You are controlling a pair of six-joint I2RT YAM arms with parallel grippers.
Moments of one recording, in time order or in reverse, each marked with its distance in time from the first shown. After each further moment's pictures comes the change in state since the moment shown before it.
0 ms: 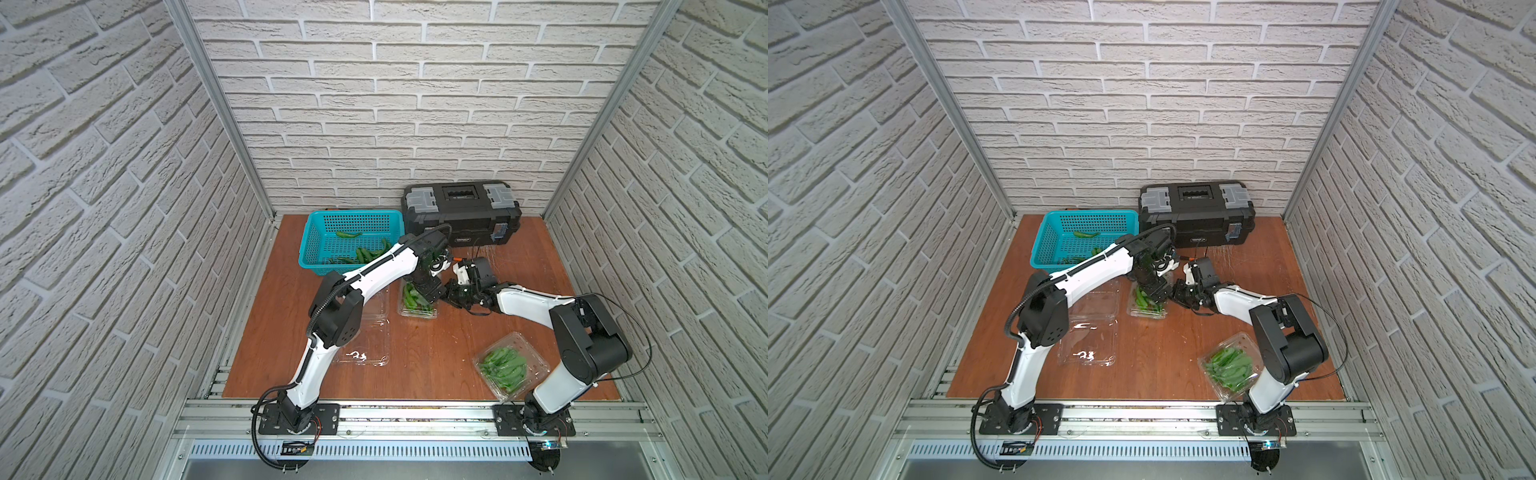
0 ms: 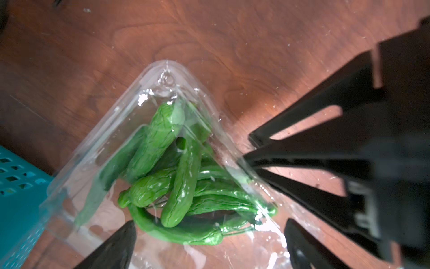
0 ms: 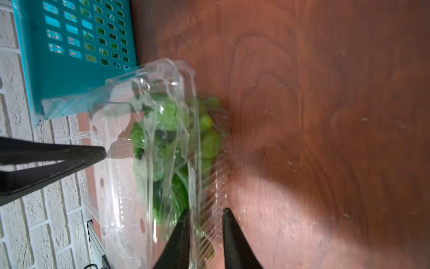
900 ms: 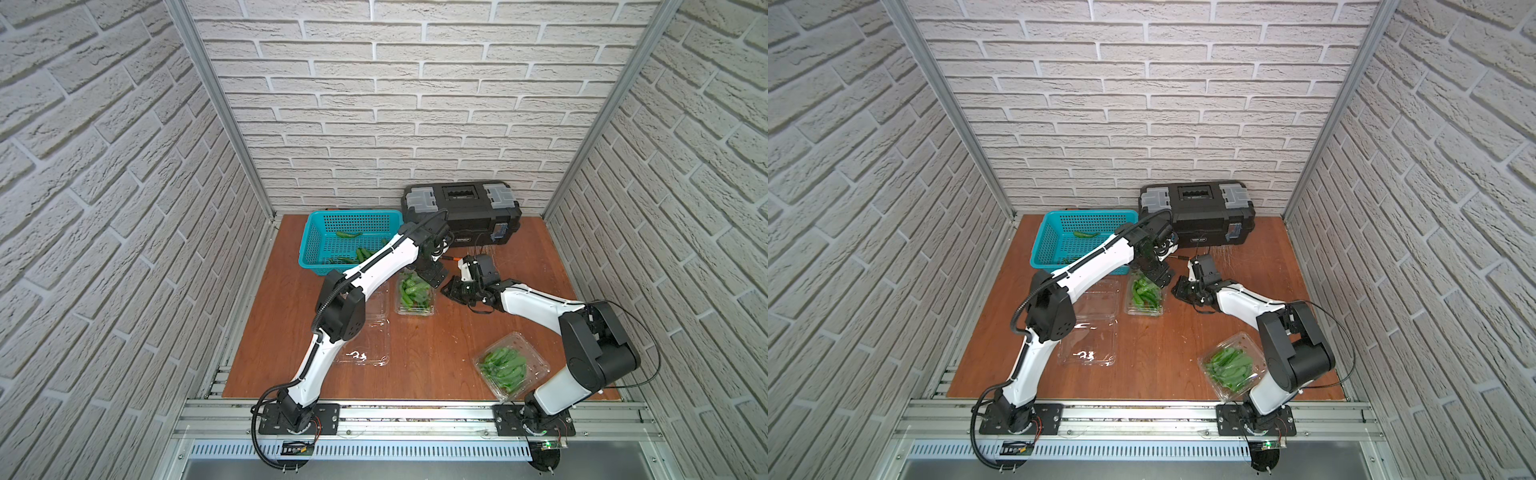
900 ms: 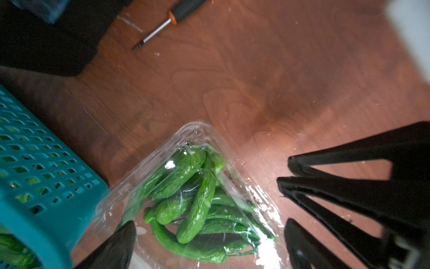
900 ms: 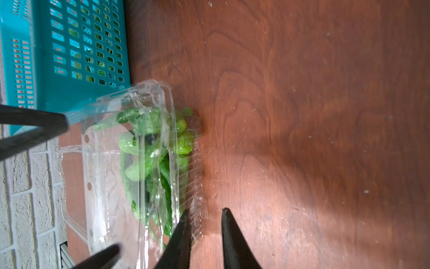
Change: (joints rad) left arm 0.000 0.122 0.249 -0.098 -0.100 -0.115; right arm 0.001 -0.029 0.033 -0.072 0.117 -0.043
